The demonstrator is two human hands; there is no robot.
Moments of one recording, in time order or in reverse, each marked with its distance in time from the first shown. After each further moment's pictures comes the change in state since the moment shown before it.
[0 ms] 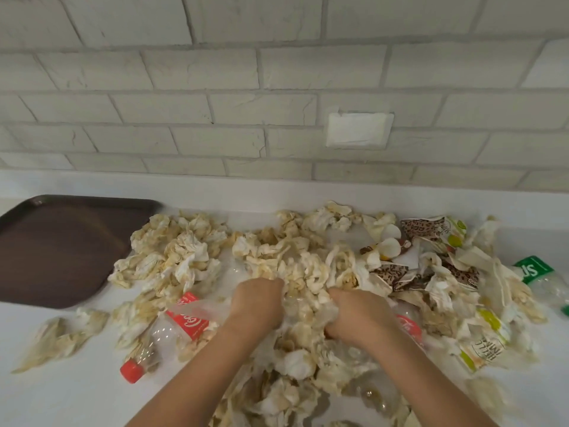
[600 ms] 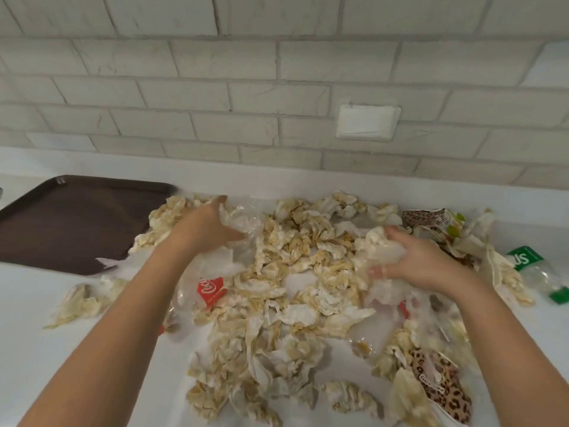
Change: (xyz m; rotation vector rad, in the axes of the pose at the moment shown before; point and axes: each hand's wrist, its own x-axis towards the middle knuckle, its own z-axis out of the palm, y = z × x) left_hand -0.022 -0.104 -0.070 -0.563 0.151 -0.236; right_hand -0.028 0.061 -0.062 0.425 0.048 0.131
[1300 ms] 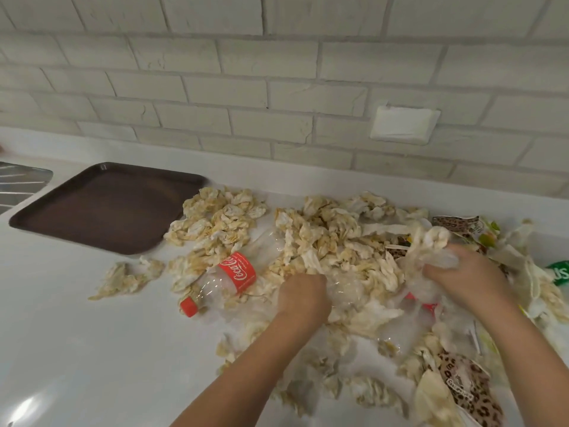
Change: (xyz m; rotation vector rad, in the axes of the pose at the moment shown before) left_hand -0.073 0.054 0.121 0.212 -0.113 0.144; right_hand -0.016 0.010 0.016 -0.016 0.347 0.138
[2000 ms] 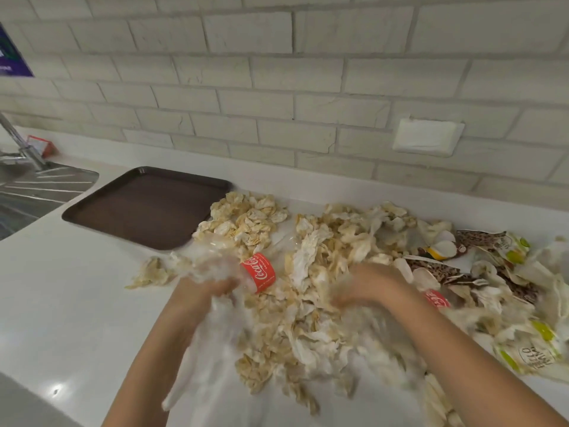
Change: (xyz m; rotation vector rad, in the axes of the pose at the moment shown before) left_hand -0.092 -0.144 -0.056 -1.199 0.281 -0.473; right_hand -0.019 -0.109 0.070 -0.490 -0.526 -0.298
